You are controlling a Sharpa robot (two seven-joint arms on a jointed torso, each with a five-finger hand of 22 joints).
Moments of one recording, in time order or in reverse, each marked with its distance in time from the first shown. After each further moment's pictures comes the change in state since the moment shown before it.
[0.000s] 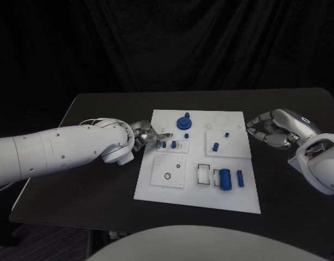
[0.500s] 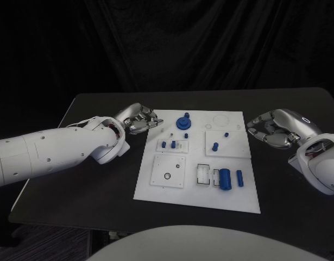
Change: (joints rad) left arm -0.001 -0.075 0.000 0.025 -0.013 -0.328 0.374; left_hand 0.416 -0.080 0.021 -0.003 0.167 -0.160 0.028 0.070 0.052 -0.015 0.022 -0.106 0.004 -0.002 0.021 -0.040 0.000 0.017 -0.128 0.014 -0.149 0.000; right arm -0.001 -0.006 0.000 0.001 0.000 -0.002 0.001; right_hand 0.000 0.000 0.000 0.000 0.000 0.000 0.000 0.000 0.000 0.000 0.000 0.000 0.000 0.000 0.000 0.000 0.000 0.000 0.000 0.000 0.000 0.000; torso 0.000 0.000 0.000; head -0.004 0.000
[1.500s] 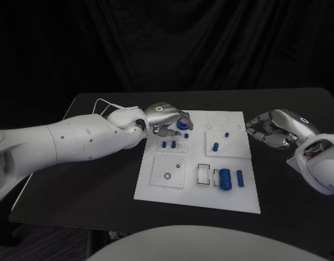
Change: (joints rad) left arm 0.017 0.285 0.000 -0.308 -0.706 0.064 0.306; left_hand 0.299 -0.154 0.217 -0.110 -0.192 -0.029 -0.113 -0.252 -0.615 -0.793 -0.001 -1.134 -0.907 -0.055 -0.016 -0.145 -0.085 0.029 0.034 -0.005 -0.076 0.001; right arm -0.003 0.012 0.000 -0.004 0.000 -0.005 0.003; right_hand 0.000 0.000 0.002 -0.002 0.000 0.000 0.000 0.000 0.000 0.000 0.000 0.000 0.001 0.000 0.000 0.000 0.000 0.000 0.000 0.000 0.000 0.000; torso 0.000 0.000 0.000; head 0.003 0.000
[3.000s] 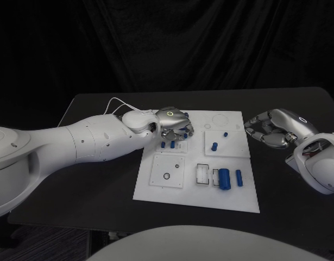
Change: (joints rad) left arm -0.020 0.110 0.000 -0.100 -0.123 0.087 -0.099; left_hand -0.053 0.006 0.027 -0.012 -0.005 0.115 0.043 0.020 -0.056 0.173 0.006 0.063 -0.056 -0.006 0.003 0.015 -0.032 0.000 0.009 -0.003 -0.030 0.000; right arm 0.000 -0.004 0.000 0.005 0.000 0.000 -0.001; right_hand 0.000 0.000 0.000 0.000 0.000 0.000 0.000 0.000 0.000 0.000 0.000 0.000 0.000 0.000 0.000 0.000 0.000 0.000 0.000 0.000 0.000 0.000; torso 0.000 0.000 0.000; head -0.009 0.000
